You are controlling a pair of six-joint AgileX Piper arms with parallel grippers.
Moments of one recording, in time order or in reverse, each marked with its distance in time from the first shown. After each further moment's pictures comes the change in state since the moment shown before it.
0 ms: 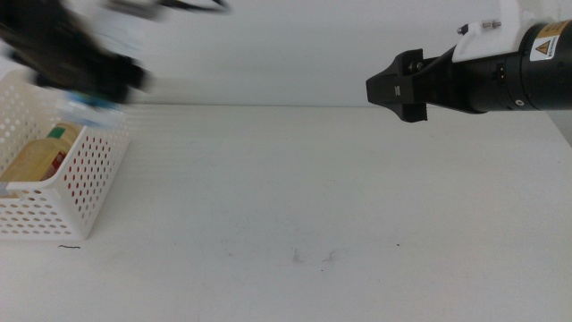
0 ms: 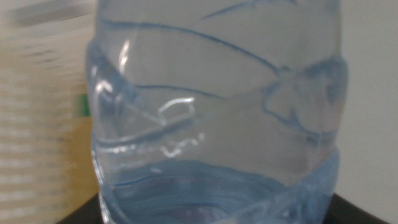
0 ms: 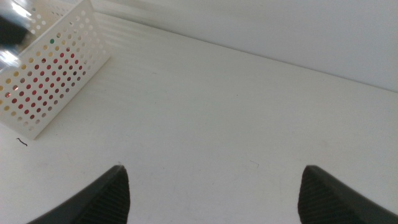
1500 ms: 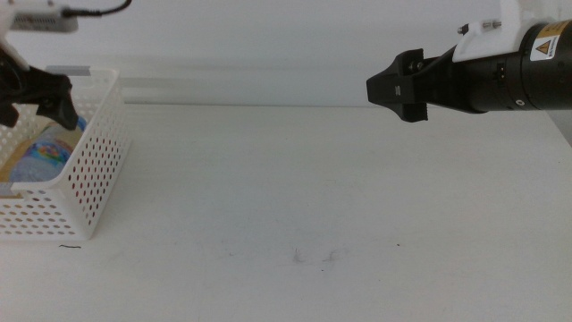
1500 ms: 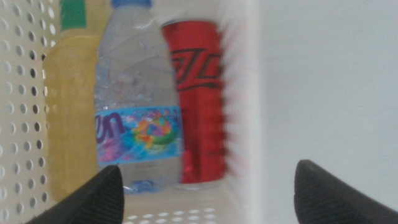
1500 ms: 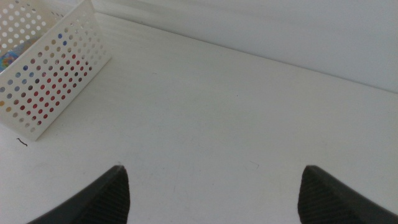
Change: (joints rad) left arm 0.344 0.121 -0.108 -0.336 0.221 0.344; right arm 0.000 0.000 0.000 0.000 0.000 0.000
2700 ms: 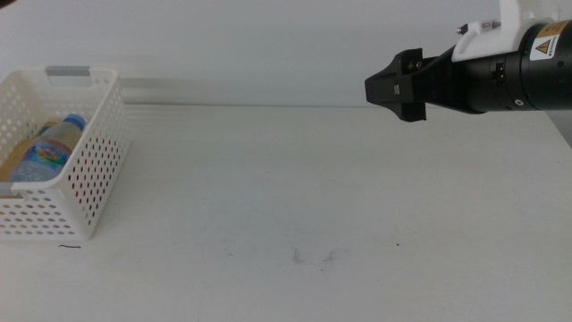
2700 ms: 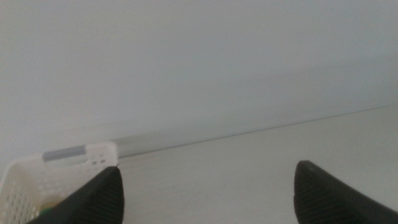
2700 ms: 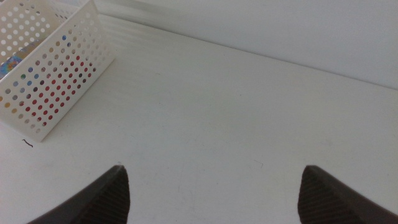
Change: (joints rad) left arm -0.140 -0.920 0.357 -0.280 -0.291 0.067; right arm 0.000 0.000 0.000 0.015 0.000 0.000
